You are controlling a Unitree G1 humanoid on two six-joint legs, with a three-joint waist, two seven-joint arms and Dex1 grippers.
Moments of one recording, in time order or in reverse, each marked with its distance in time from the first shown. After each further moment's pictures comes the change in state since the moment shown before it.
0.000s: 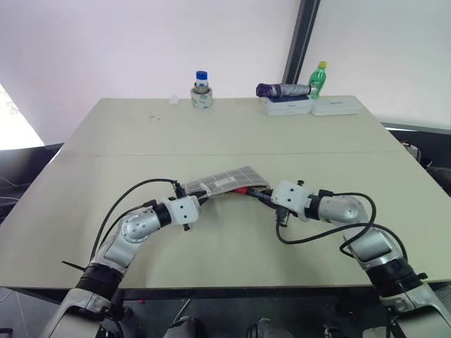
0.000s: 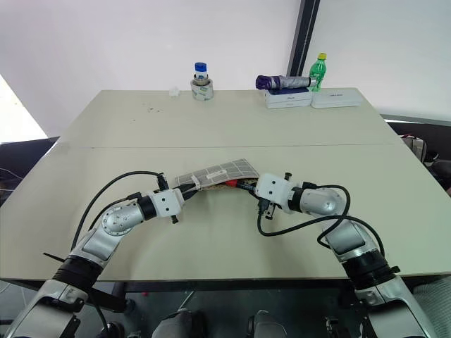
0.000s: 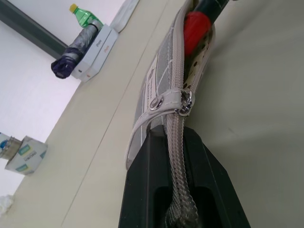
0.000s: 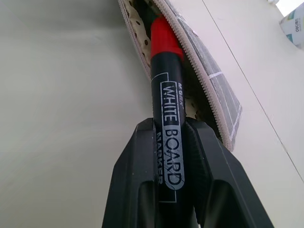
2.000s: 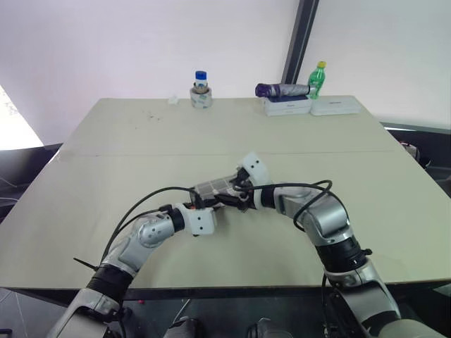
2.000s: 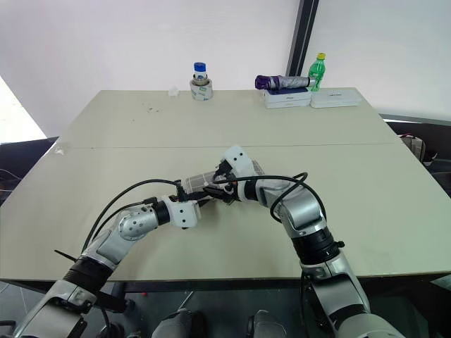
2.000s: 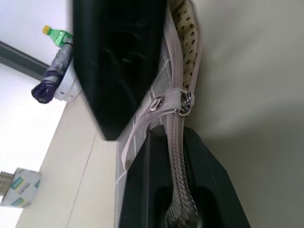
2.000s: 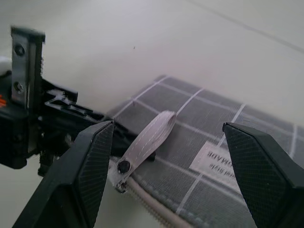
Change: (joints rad) left arm -0.002 -0.041 -0.074 -0.041 0.182 0.000 0.053; right arm -0.225 0.320 -0.009 -0.102 0.326 0.857 -0.181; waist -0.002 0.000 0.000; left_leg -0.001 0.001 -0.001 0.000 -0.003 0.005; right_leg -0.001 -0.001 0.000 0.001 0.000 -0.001
